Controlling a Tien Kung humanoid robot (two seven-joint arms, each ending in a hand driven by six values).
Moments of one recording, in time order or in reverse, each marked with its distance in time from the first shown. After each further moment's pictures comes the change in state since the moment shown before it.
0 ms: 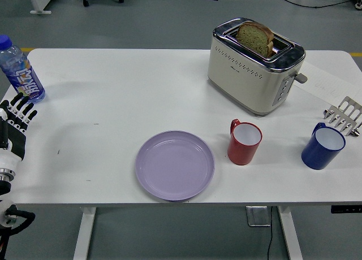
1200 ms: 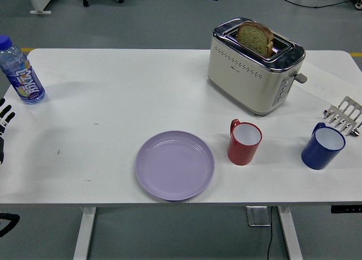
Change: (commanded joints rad) left arm 0.023 -0.015 -0.114 -0.018 0.054 -0.022 0.016; right arm 0.009 0.003 0.005 0.000 -0.003 0.000 0.000
